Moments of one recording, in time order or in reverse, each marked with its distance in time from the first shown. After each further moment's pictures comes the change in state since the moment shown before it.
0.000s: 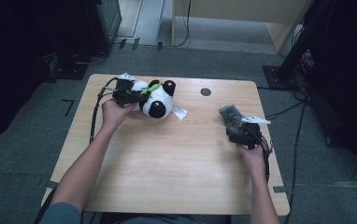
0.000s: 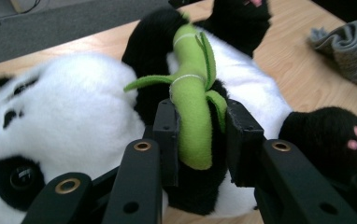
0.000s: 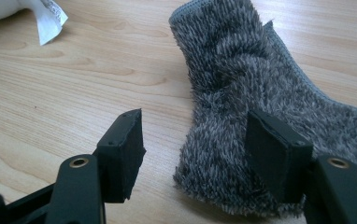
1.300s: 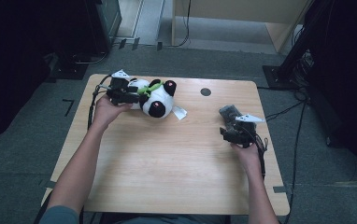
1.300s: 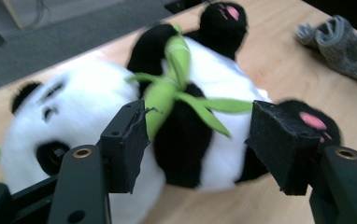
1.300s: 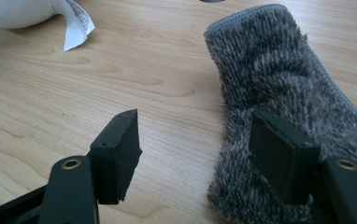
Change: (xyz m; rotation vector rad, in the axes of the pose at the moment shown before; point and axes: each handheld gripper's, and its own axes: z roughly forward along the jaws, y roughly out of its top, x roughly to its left) left arm 0.004 0.008 -0.019 -0.006 0.005 0.084; right arm 0.015 0.007 0.006 -0.009 0.044 -0.029
